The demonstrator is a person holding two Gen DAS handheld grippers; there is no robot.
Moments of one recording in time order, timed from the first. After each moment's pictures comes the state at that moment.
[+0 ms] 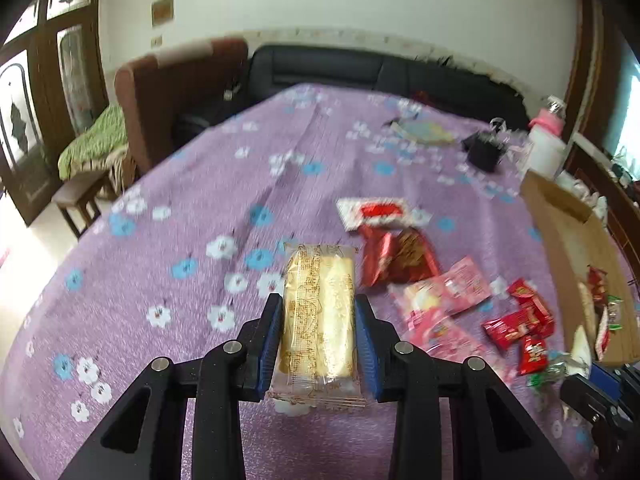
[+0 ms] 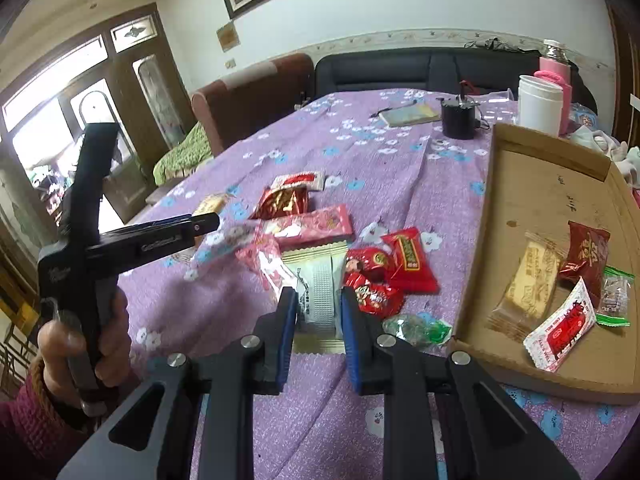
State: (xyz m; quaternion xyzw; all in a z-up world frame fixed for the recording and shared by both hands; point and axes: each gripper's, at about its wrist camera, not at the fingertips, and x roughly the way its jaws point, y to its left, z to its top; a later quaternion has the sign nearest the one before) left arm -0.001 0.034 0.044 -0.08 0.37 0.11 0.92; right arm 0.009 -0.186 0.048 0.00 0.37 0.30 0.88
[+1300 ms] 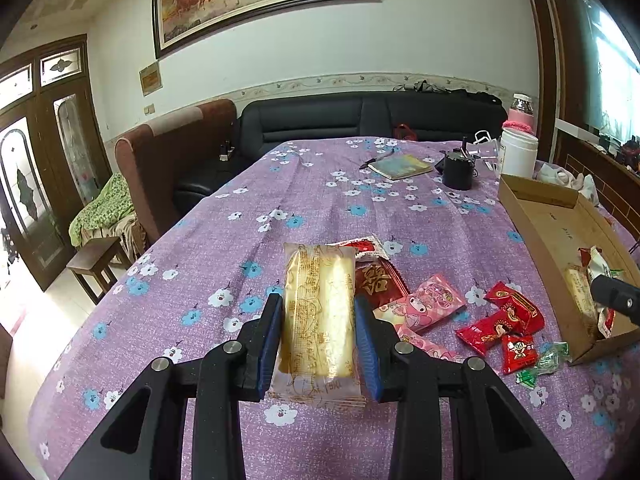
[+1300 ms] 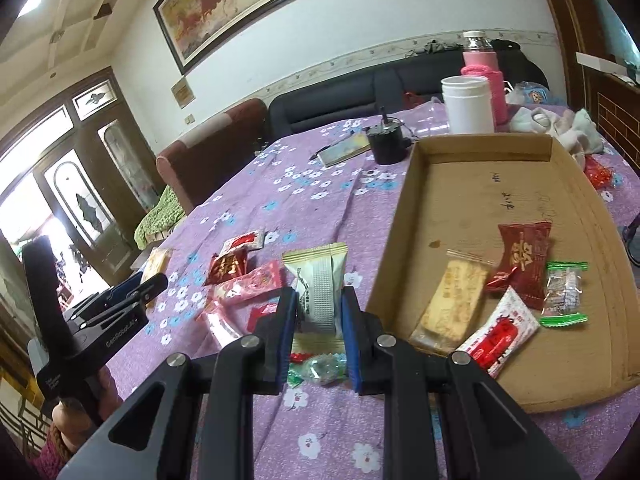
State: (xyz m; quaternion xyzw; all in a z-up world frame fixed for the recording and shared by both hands) left arm -0.016 -0.004 0.060 0.01 0.30 0.11 0.95; right arm 0.032 -0.249 0.060 0.10 0.34 0.23 0.90
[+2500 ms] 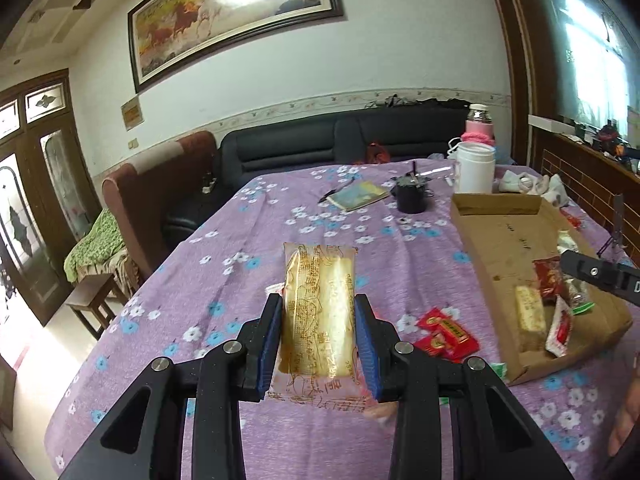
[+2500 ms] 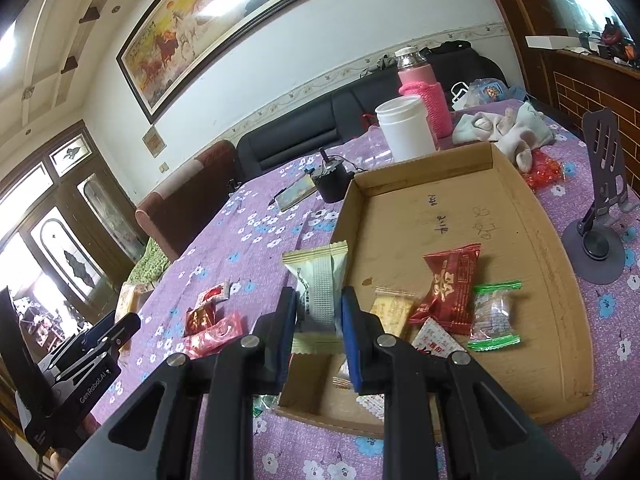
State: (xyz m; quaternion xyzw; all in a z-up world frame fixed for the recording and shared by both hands) left arm -0.022 -0.074 0.103 0.06 0.27 0.08 0.96; right arm 0.041 -0.309 0.078 0.17 0.31 0.18 0.92
